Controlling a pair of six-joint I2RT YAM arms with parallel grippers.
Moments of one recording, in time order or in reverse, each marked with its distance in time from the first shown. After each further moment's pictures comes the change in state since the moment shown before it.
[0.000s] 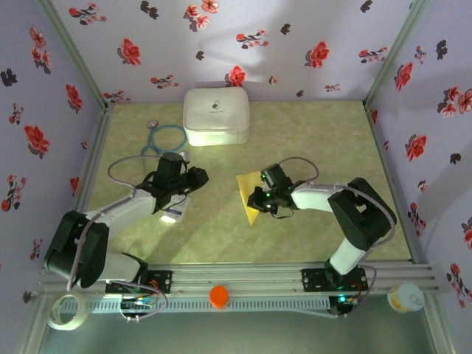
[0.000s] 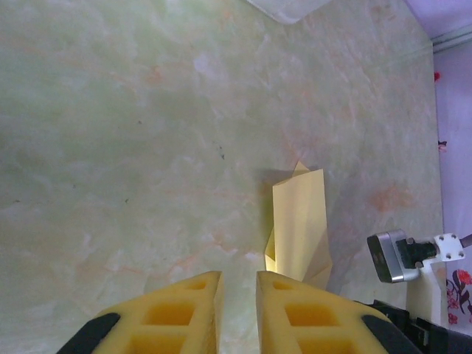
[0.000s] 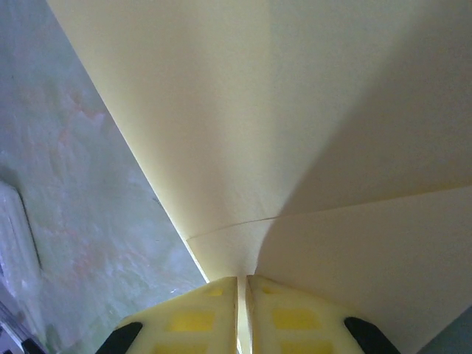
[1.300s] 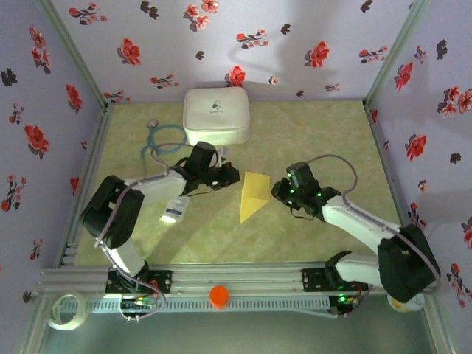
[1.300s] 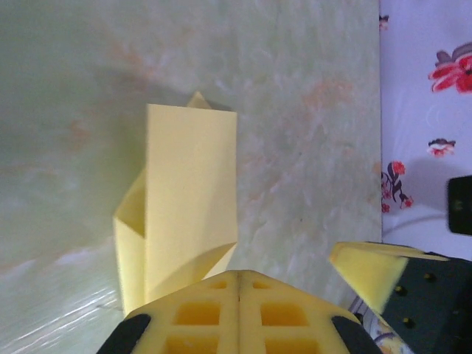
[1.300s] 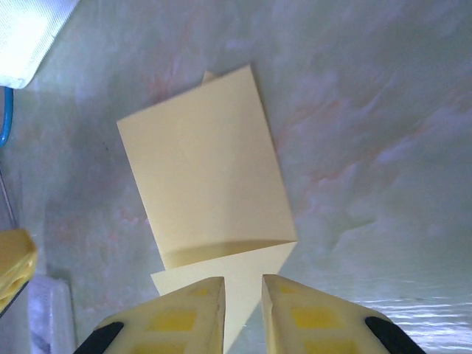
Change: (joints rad) left arm -0.163 0.358 0.297 0.034 0.262 -0.013; right arm -0.107 -0.473 -0.105 -0.214 0.308 0.043
